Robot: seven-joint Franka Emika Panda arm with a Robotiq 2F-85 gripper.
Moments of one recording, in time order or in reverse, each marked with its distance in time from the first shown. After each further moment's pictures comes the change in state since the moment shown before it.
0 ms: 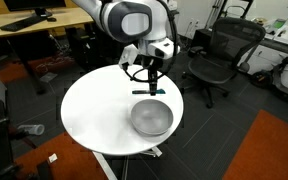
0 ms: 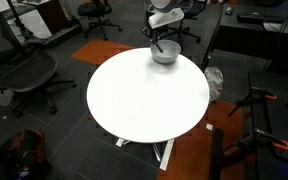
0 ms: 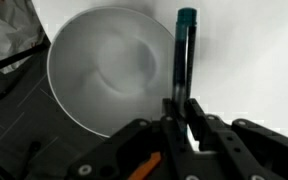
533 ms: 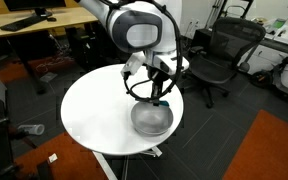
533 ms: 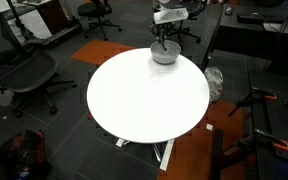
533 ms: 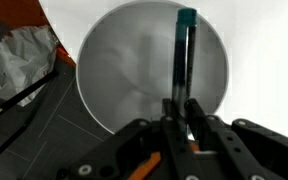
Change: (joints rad) arm -0.069 0.011 -0.009 0.000 0.075 -0.021 0.070
